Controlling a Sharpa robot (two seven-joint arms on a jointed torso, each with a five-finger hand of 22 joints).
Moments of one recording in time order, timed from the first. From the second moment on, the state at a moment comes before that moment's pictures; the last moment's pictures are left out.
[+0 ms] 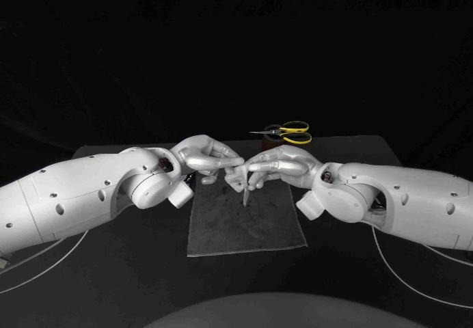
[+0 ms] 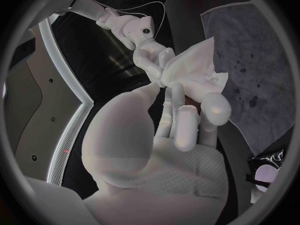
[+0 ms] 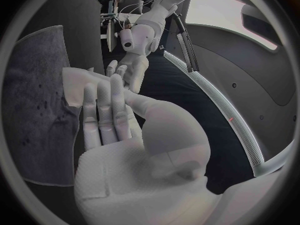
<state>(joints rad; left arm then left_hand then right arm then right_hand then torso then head) 1.23 -0.74 -0.11 1.51 -0.46 -0.09 0.05 1.28 -0.18 0.43 0.20 0.05 0.91 0.12 0.36 0.42 0.95 0.04 0.99 0.24 1.40 -0.02 1.50 1.15 0.13 1.22 0.08 1.29 1.04 1.15 -0.85 -0.13 1.61 -0.23 -0.09 0.23 1.19 0.13 0.59 -0.16 0.04 0.89 0.19 0.30 0.32 1.27 0.11 0.20 0.26 0.84 0.08 0.99 0.41 0.16 0.69 0.20 0.53 0.58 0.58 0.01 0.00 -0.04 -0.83</state>
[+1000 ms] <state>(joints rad) 1.23 -0.82 -0.11 1.56 -0.44 -0.11 0.11 1.41 -0.11 0.45 0.18 0.05 0.94 0.10 0.45 0.49 0.95 0.03 0.99 0.26 1.41 -0.03 1.50 1.19 0.12 1.24 0.08 1.30 1.06 1.15 -0.86 -0.13 1.60 -0.19 -0.08 0.21 0.96 0.05 0.62 0.02 0.08 0.89 0.20 0.21 0.28 1.20 0.12 0.31 0.35 0.82 0.10 1.05 0.44 0.17 0.70 0.22 0.47 0.52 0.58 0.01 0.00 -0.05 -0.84</state>
